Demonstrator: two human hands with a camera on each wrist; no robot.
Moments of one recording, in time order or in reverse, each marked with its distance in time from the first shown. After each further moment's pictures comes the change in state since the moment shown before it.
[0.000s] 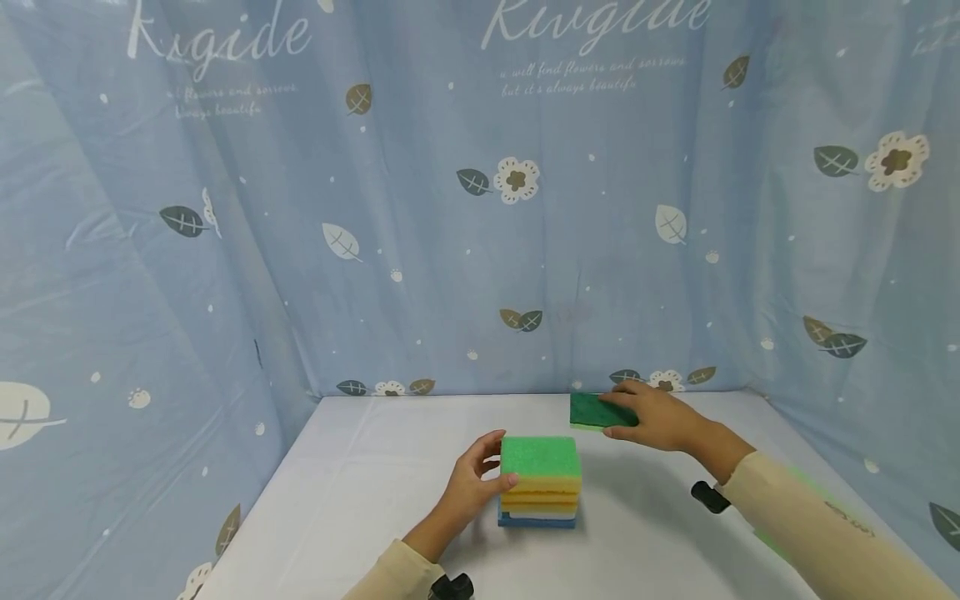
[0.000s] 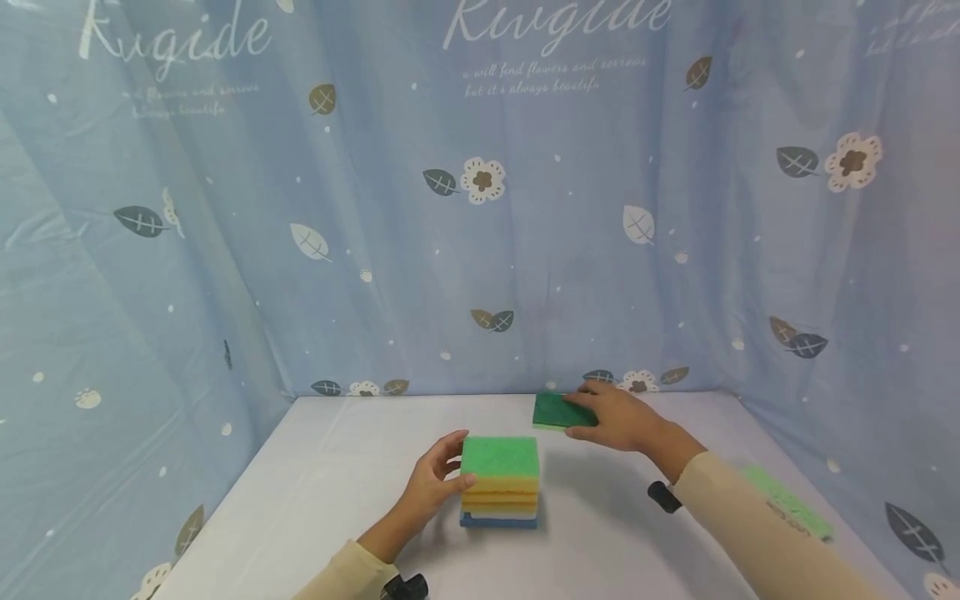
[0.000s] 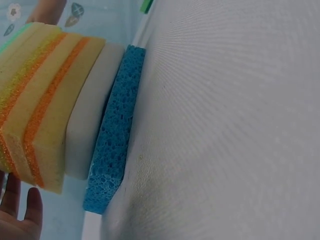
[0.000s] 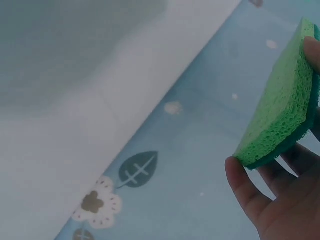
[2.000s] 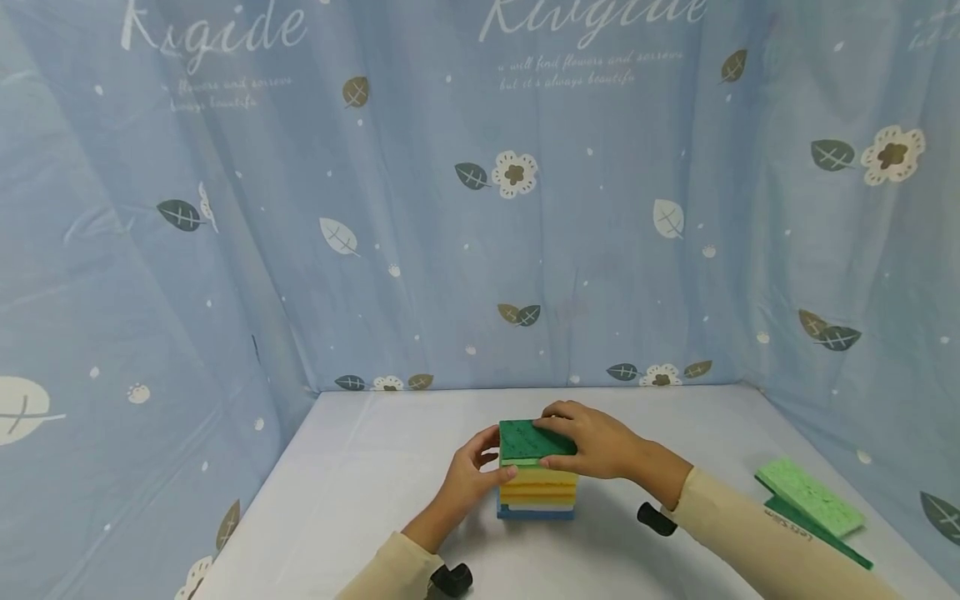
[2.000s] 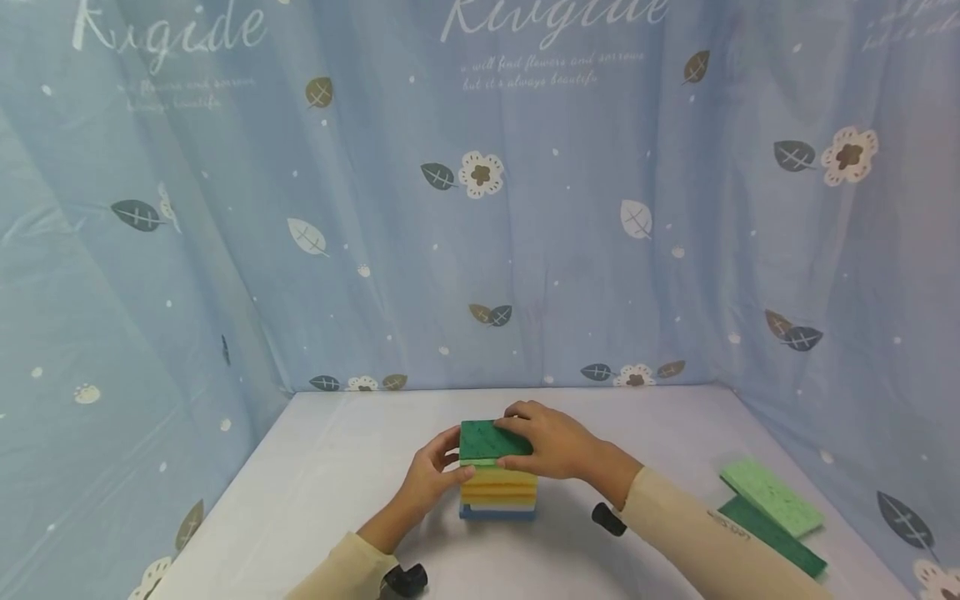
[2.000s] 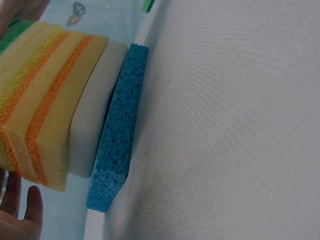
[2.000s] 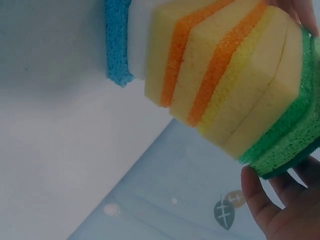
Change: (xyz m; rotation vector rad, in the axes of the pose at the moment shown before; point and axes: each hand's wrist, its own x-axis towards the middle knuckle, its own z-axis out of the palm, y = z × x) left_hand 0.001 -0.006 -0.002 0.048 0.002 -0.006; right_hand 0.015 -0.100 0.020 0.026 0.079 -0.246
